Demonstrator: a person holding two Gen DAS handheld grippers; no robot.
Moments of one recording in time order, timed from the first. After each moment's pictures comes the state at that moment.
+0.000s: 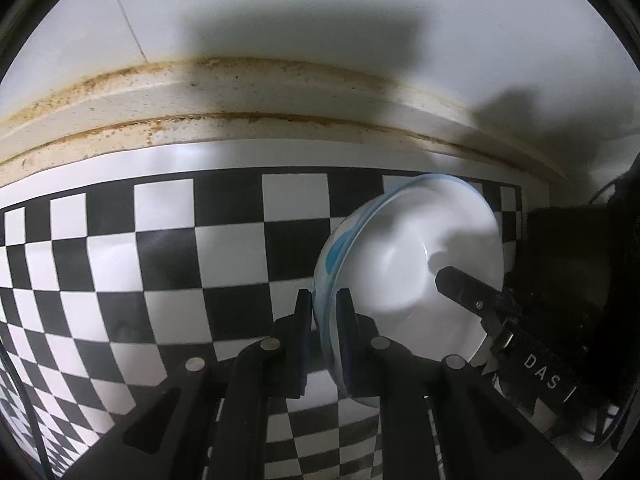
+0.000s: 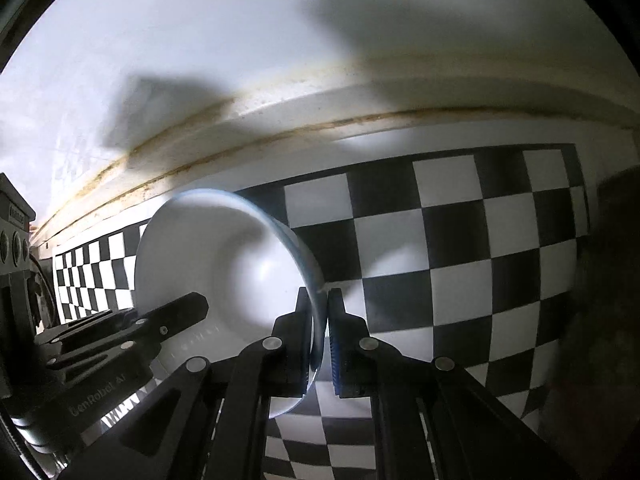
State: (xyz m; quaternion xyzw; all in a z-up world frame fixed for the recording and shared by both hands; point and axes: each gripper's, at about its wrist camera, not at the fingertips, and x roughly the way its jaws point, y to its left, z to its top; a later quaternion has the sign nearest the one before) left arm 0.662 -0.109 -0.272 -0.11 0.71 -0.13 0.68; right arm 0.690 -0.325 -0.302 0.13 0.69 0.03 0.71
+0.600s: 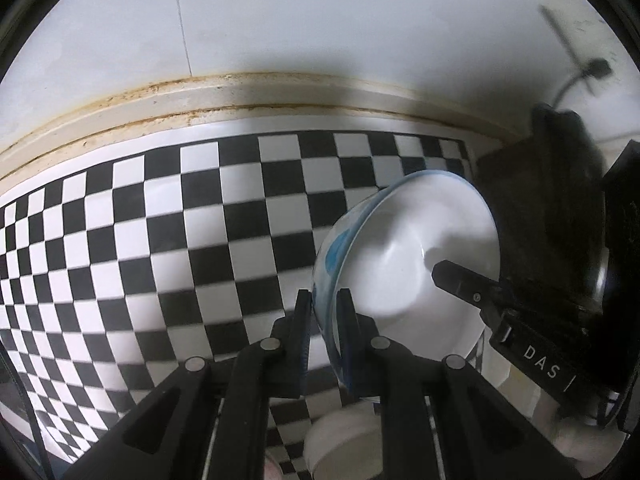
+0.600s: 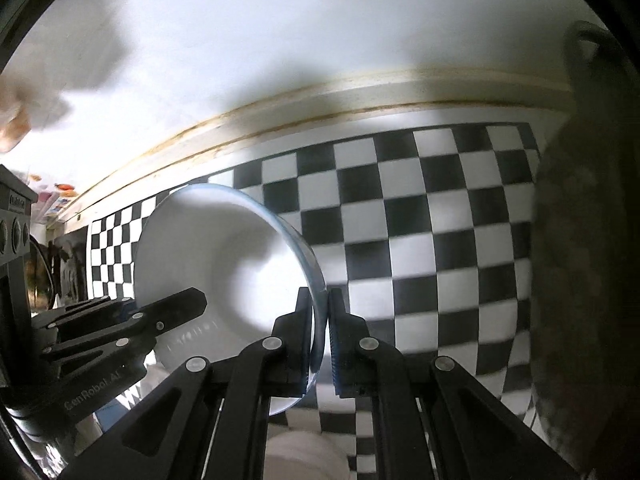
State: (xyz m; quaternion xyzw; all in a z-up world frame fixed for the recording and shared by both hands) left arm 0.569 -0.086 -0.177 -0.07 0.68 -0.16 0.71; right arm 0.594 -0.298 -0.213 0.13 0.65 0.06 0.74
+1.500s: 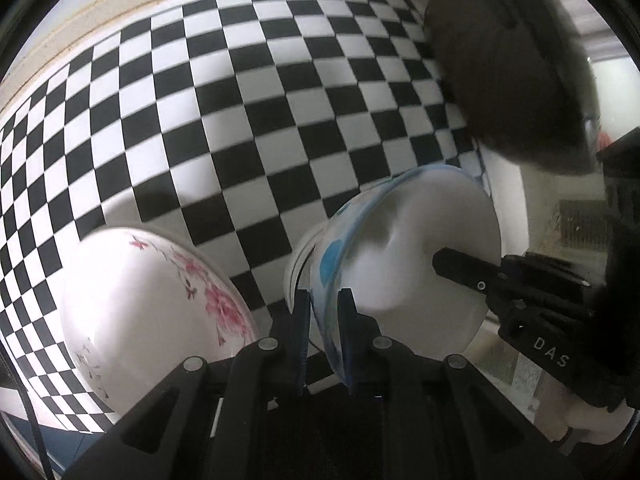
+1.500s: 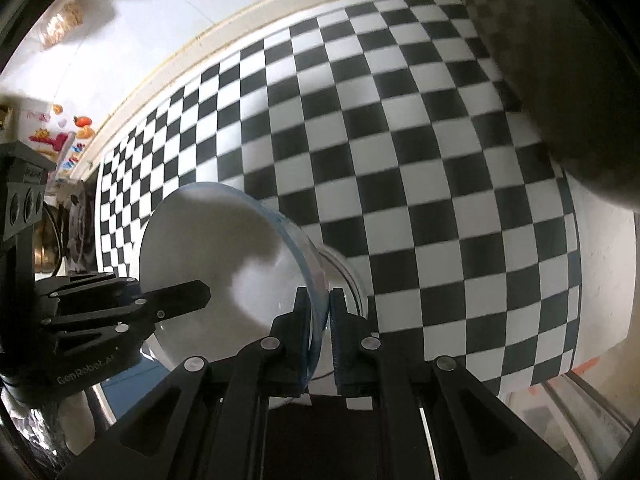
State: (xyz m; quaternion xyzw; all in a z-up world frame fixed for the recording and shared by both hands) left arm 0.393 -0.100 -0.200 0.00 0.73 -0.22 0.65; right arm 0.370 -0.291 -0.233 0.16 0.67 0.06 0.72
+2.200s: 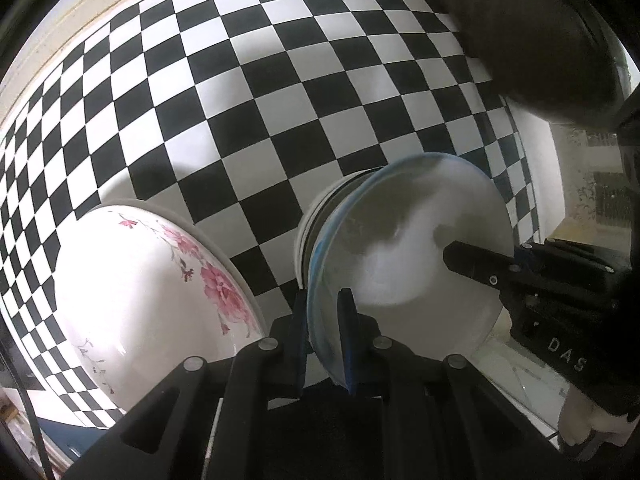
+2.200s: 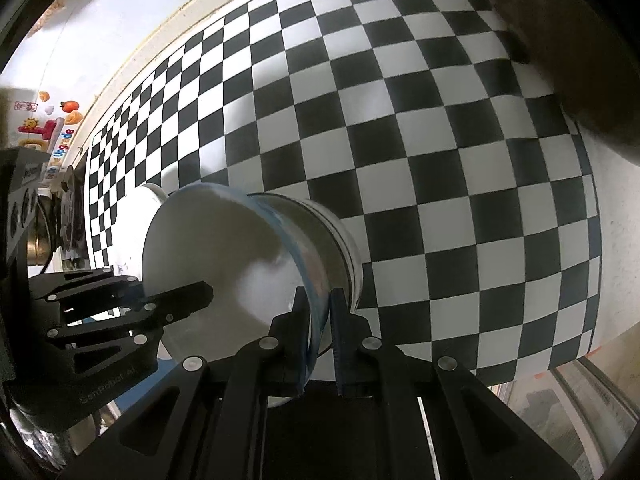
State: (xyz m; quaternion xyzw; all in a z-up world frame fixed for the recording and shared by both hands) left arm 0.375 -0.117 -0.230 0.07 0.74 -0.19 0.64; right arm 0.360 -0.290 -0.272 0.17 0.70 0.06 0.69
